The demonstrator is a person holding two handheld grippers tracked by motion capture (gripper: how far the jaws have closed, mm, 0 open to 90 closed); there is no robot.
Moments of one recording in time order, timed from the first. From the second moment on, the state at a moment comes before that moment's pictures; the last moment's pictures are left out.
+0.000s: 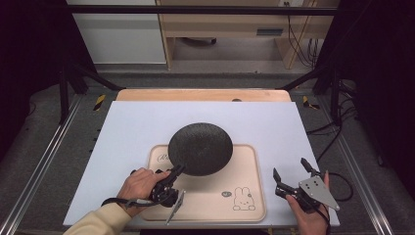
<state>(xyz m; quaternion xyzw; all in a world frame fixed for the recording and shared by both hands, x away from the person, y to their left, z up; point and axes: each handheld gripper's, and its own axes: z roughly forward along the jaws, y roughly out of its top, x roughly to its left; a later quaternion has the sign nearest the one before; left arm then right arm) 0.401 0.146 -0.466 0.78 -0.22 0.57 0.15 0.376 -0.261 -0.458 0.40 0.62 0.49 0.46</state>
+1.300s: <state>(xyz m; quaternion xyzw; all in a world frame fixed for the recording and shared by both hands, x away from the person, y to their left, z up) 0.356 0.160 -0.487 0.79 -0.26 0.53 0.16 0.377 -0.259 -0.457 0.40 0.62 0.48 0.47</state>
